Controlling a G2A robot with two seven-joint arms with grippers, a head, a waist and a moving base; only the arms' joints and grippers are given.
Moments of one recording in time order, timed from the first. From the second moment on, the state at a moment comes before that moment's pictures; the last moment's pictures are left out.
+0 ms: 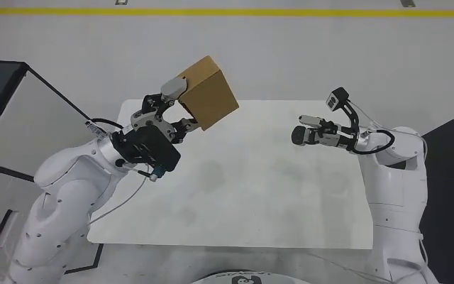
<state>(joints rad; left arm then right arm) 1.42 -0.91 -1.48 -2.26 1.73 -0.48 0.14 -1.19 -1.28 1.72 -1.48 0.13 0.03 1.47</state>
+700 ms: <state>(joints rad) 1.48 -0.93 -1.53 -2.27 0.89 -0.43 -0.24 -1.19 -1.28 1.72 -1.48 0.13 0.03 1.47</state>
